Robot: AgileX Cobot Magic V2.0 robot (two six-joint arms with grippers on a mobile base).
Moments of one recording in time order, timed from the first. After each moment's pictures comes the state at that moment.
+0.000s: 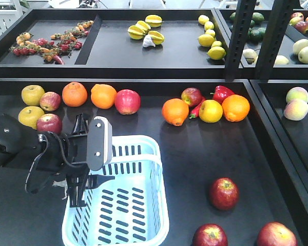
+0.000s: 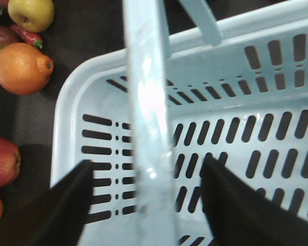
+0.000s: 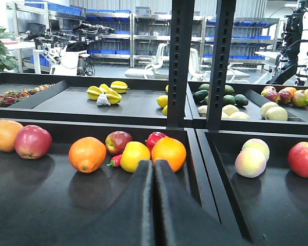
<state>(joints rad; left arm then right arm) -0.40 1.54 -0.90 -0.87 0.48 1.93 0.03 -0.01 0.03 0.01 0.05 -0.05</state>
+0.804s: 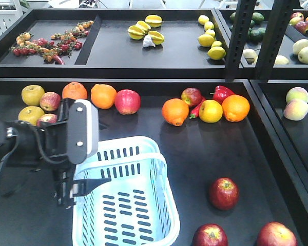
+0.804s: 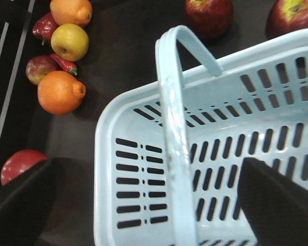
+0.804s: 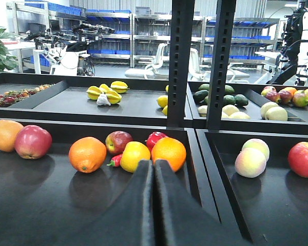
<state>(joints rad) -0.40 1.34 -0.90 -0.78 0.57 1.76 0.03 -0.01 0.03 0.01 0.05 -0.05</state>
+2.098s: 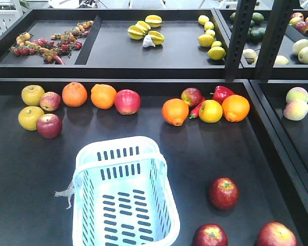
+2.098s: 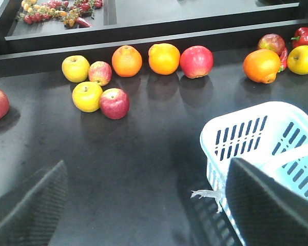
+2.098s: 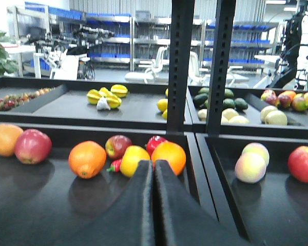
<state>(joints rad) -0.40 0.62 -0.90 0.34 0.94 -0.33 0.03 -0.01 0.03 0.01 0.02 -0.05</state>
